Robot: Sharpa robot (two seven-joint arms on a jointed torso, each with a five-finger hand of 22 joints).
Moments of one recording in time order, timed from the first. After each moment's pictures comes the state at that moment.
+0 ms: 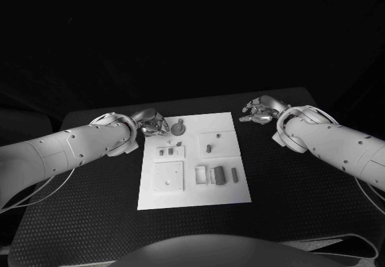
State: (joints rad) left arm 1.15 -0.69 -0.15 1.03 -1.05 -0.21 0.17; left_hand 1.13 -0.08 0.59 -0.25 0.06 0.97 0.12 0.29 0.44 0.88 0.01 1.20 0.63 1.14 -0.11 1.52 0.77 0.05 1.35 -0.20 0.80 1.31; right arm 1.10 -0.60 0.08 1.02 -1.24 -0.25 -0.01; right_hand 1.01 -0.11 0.44 -0.19 0.26 0.75 0.18 0.24 0.44 0.91 0.08 0.99 0.73 1.05 -0.03 1.43 0.69 0.25 1.04 0.01 0.95 1.31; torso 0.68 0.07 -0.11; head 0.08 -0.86
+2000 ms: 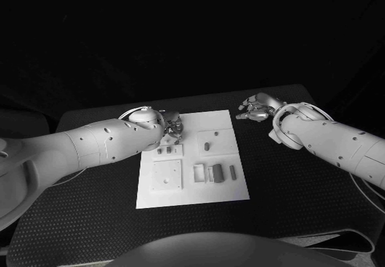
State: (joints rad) left arm 1.19 -0.51 -0.16 1.07 -1.41 -0.09 -0.30; left_hand 1.03 -0.13 0.48 -0.27 0.06 0.94 0.15 0.30 0.45 1.11 0.04 0.31 0.23 1.22 -0.05 1.37 0.67 0.06 1.39 -0.15 0.69 1.27; right arm 1.10 -0.59 0.08 1.02 -1.24 -0.25 -0.01; right_hand 1.01 -0.11 0.44 -0.19 0.26 0.75 0.18 0.24 0.44 0.91 0.08 0.99 0.73 1.05 -0.03 1.43 0.69 0.25 1.04 0.01 0.95 1.31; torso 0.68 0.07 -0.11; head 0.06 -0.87
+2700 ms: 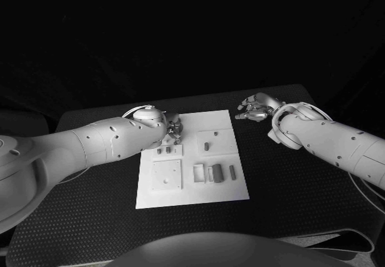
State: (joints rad) left arm 1.19 -0.46 -0.16 1.01 -1.41 -0.01 -0.35; left_hand 1.05 -0.10 0.52 -0.27 0.06 0.96 0.14 0.32 0.45 1.15 0.03 0.27 0.23 1.25 -0.06 1.37 0.67 0.06 1.42 -0.16 0.69 1.28; right arm 1.10 -0.59 0.08 1.02 -1.24 -0.25 -0.01; right_hand 1.01 -0.11 0.44 -0.19 0.26 0.75 0.18 0.24 0.44 0.91 0.08 0.99 0.73 1.05 -0.03 1.43 0.69 0.25 1.04 0.01 0.95 1.31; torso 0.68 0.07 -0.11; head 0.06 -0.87
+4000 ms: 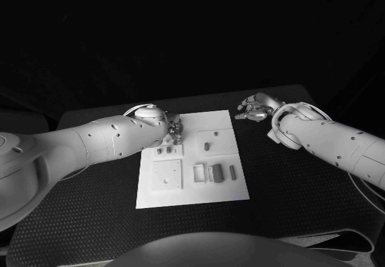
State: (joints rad) left arm 1.21 -0.45 -0.18 1.00 -1.40 0.02 -0.34; left_hand 1.01 -0.13 0.50 -0.27 0.06 0.94 0.12 0.30 0.43 1.20 0.02 0.17 0.24 1.27 -0.07 1.35 0.67 0.06 1.43 -0.16 0.69 1.29; right arm 1.10 -0.59 0.08 1.02 -1.24 -0.25 -0.01; right_hand 1.01 -0.11 0.44 -0.19 0.26 0.75 0.18 0.24 0.44 0.91 0.08 0.99 0.73 1.05 -0.03 1.43 0.69 0.25 1.04 0.01 0.95 1.31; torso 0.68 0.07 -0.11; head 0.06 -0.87
